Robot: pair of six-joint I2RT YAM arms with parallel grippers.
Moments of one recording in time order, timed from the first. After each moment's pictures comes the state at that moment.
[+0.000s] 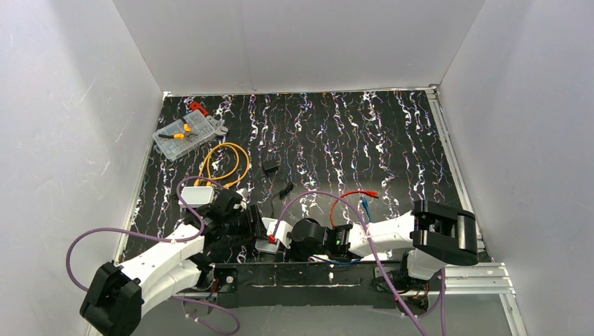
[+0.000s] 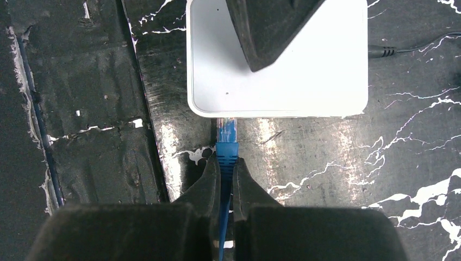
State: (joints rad) left arm -0.58 0.90 0.34 -0.47 0.32 -0.82; right arm 1.40 1.55 0.63 0.22 0.05 -0.07
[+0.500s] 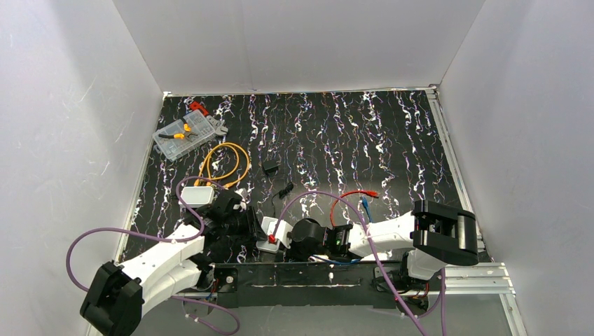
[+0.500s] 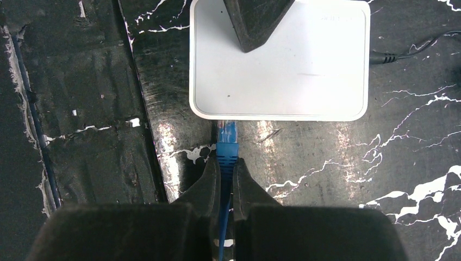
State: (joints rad) left arm -0.58 0.91 0.32 -0.46 0.29 -0.81; right arm 1.40 1.55 0.63 0.22 0.06 -0.07
